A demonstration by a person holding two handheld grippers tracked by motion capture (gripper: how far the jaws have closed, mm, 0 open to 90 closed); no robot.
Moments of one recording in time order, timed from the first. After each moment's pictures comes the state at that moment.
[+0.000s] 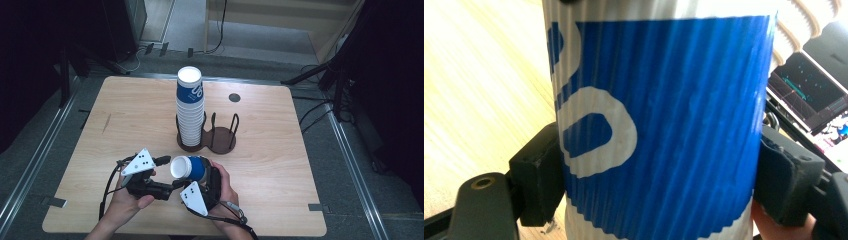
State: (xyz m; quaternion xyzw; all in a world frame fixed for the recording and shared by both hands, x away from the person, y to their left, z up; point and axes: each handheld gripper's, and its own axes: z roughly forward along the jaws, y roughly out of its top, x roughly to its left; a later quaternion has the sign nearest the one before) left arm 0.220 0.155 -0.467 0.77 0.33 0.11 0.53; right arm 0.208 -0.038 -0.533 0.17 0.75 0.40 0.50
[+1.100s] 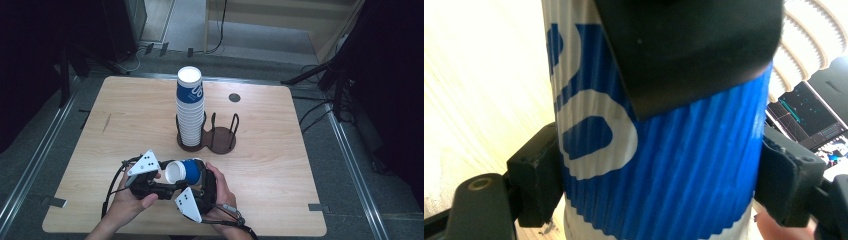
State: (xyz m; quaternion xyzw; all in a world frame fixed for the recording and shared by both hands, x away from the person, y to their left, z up) left arm 0.220 0.147 -0.469 0.79 0.33 0.10 0.50; right arm 0.200 -0.030 -0.535 0.12 0.76 0.39 0.51
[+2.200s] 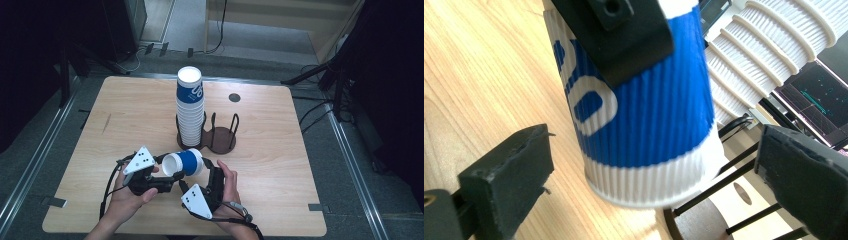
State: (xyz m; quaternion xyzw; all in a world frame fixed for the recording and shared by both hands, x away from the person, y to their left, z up) left arm 0.225 0.155 -0.470 0.75 0.37 0.14 0.53; right arm 0.200 -0.045 -0.516 0.14 0.76 0.42 0.48
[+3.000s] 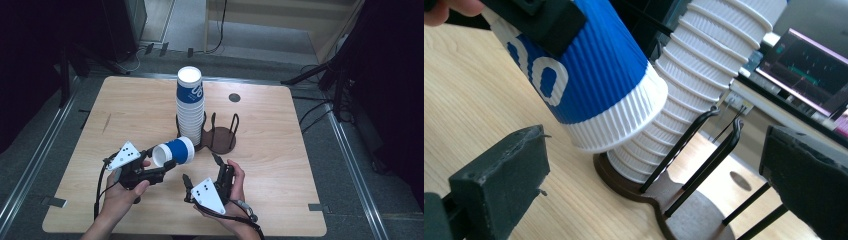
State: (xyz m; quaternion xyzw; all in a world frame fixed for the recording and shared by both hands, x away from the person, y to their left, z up) left arm 0.229 0.175 -0.470 0.69 0.41 0.17 0.57; right arm 0.203 -0.058 -0.499 0.22 0.72 0.47 0.46
